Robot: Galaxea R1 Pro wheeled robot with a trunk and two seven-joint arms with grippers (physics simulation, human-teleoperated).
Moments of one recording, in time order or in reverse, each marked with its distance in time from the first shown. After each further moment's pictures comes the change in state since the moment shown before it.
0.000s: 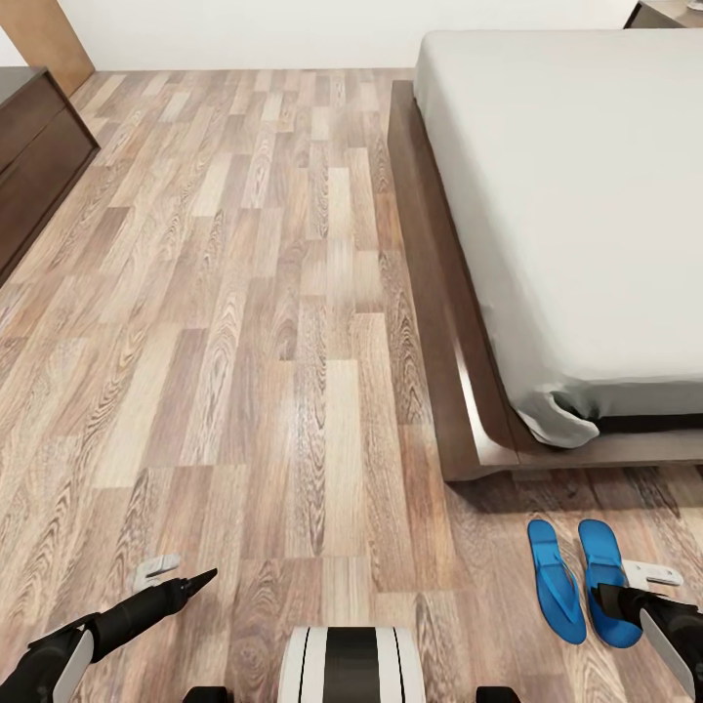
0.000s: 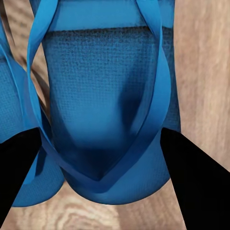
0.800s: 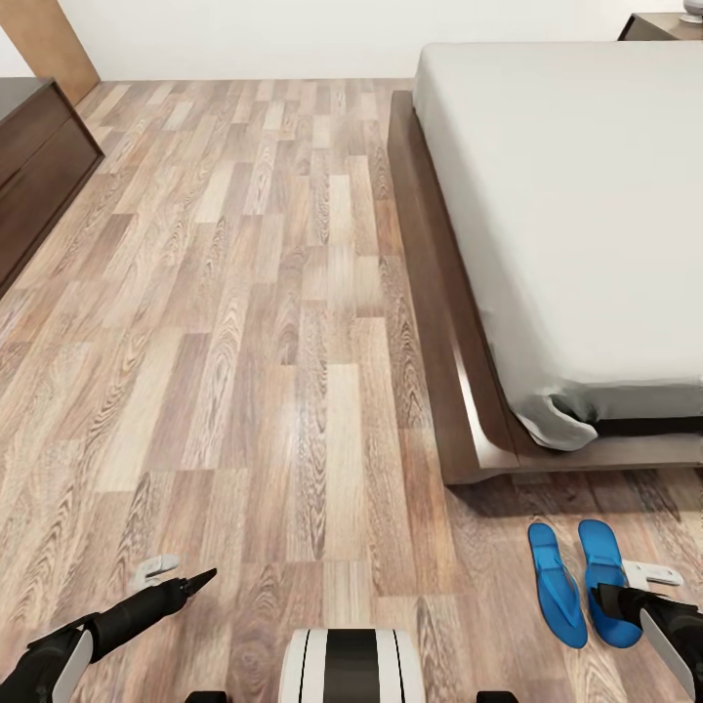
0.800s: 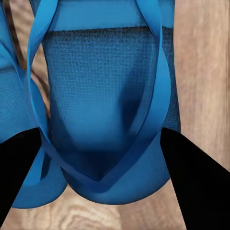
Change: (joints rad) left arm 0.000 0.001 0.001 0.000 0.001 0.000 -0.001; right arm 0.000 0.000 0.000 0.000 0.000 0.000 0.000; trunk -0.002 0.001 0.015
